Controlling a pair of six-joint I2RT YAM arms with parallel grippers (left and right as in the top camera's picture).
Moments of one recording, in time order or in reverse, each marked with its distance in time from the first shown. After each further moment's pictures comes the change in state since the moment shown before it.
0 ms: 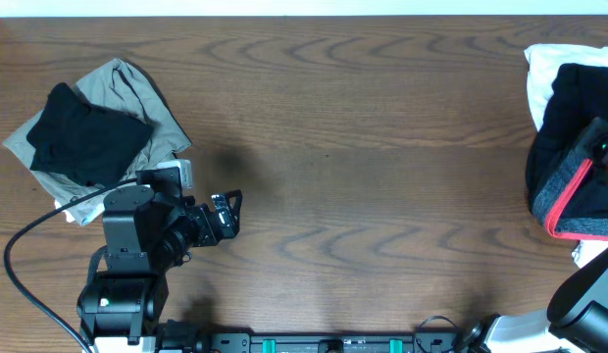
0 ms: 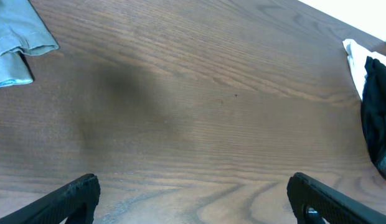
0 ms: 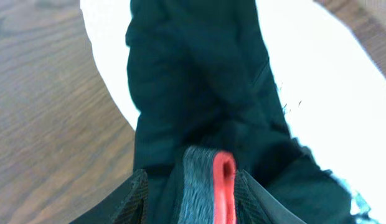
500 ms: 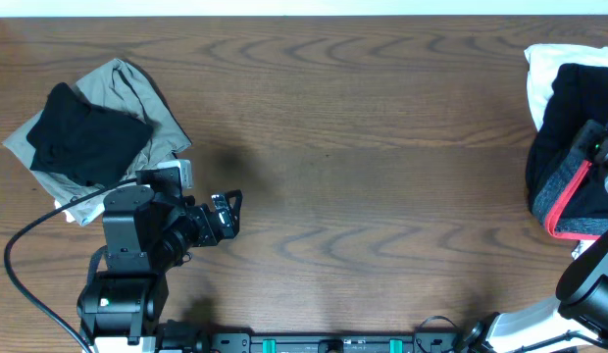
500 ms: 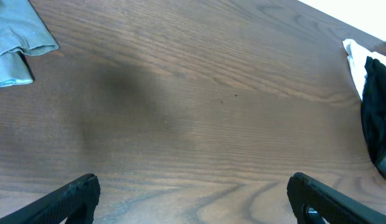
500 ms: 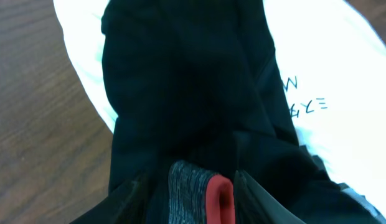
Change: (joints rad) left arm 0.000 0.000 0.000 0.000 0.000 0.000; right arm 0.000 0.110 0.000 0.076 0.021 -0.023
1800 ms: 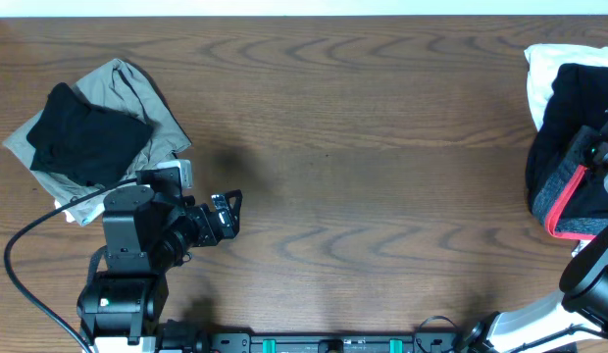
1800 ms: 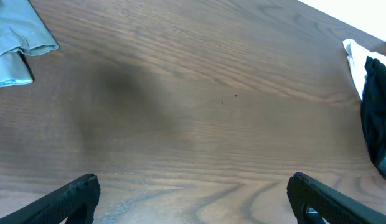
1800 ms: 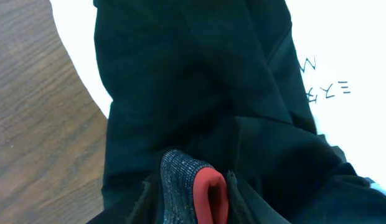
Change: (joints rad) left arm 0.000 0.000 0.000 0.000 0.000 0.000; right arm -0.009 0.041 0.000 -0.021 -0.031 -0.006
